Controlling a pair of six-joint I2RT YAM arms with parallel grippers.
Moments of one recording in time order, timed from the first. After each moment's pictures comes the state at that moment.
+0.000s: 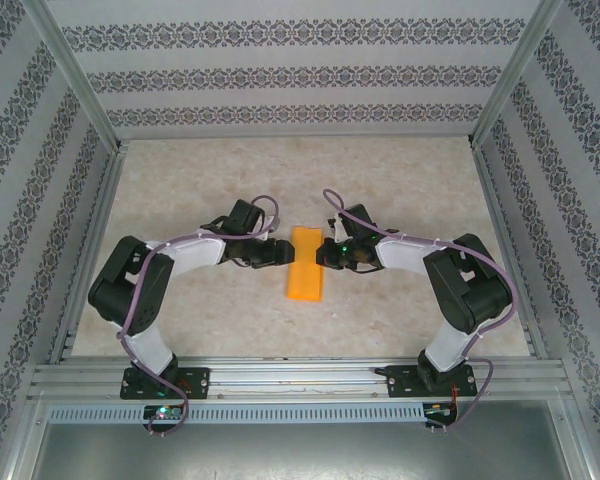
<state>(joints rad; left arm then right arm) -0.47 1.75 0.96 -0.21 0.51 -0.54 0.48 1.72 0.85 -0.13 -0.45 0.62</state>
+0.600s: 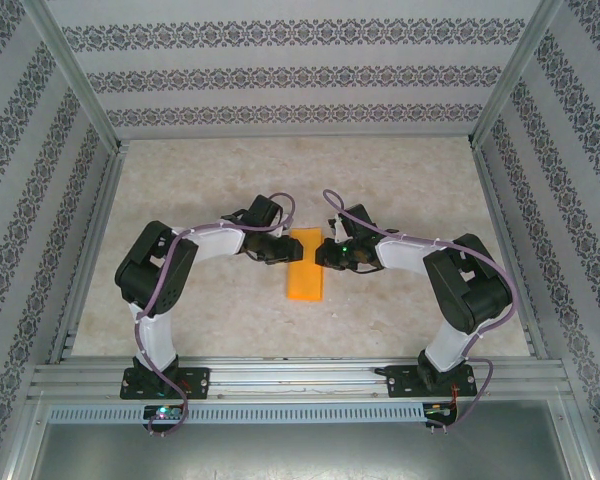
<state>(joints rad) -0.52 1.91 1.12 -0.28 0.45 -0.55 0.48 1.72 0.85 -0.13 -0.43 0.62</state>
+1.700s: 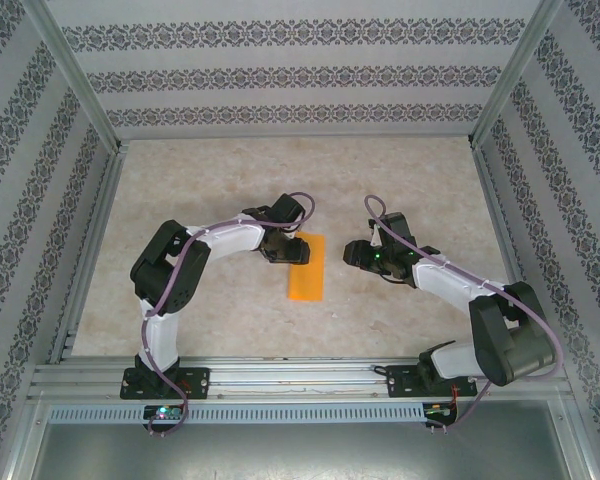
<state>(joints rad) -0.62 1.99 1.31 -0.53 0.21 -0.51 0.34 1.37 0.63 -0.17 -0.27 0.59</state>
